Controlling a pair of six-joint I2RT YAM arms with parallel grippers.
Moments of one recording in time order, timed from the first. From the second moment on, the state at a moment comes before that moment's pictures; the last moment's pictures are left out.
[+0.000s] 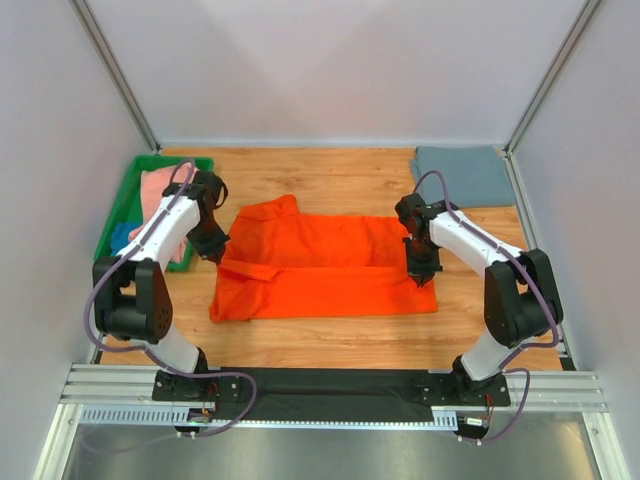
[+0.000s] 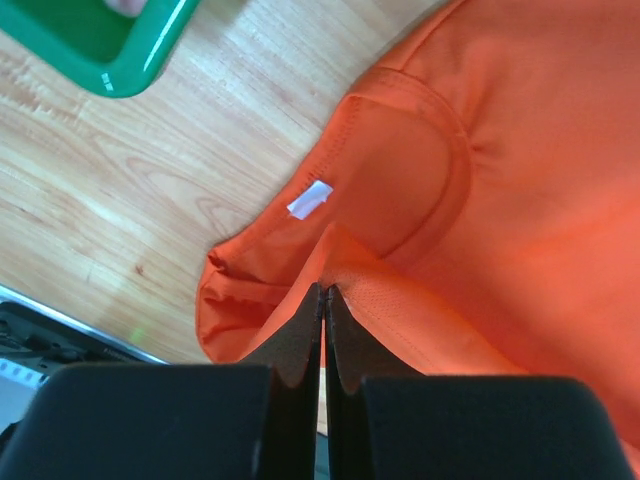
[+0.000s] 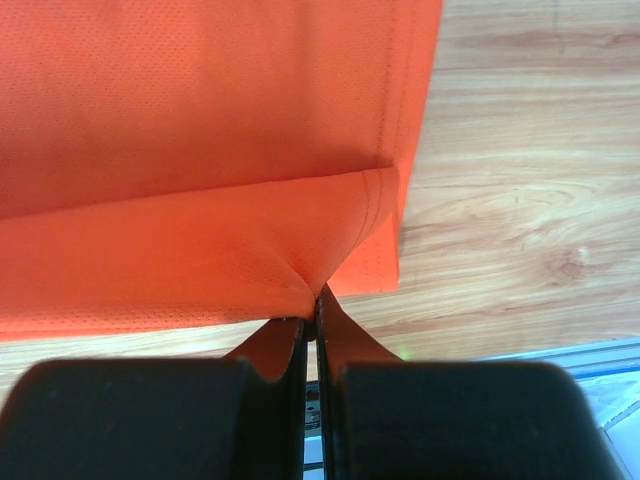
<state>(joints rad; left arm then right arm) -0.11 1.58 1.26 -1.10 -0.19 -0.79 0.37 1.64 1.15 -1.03 0.15 0.40</state>
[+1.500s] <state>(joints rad) -0.08 1.17 1.53 -0.78 -0.04 -0.74 0.13 1.19 1.42 -0.75 0.17 0.17</state>
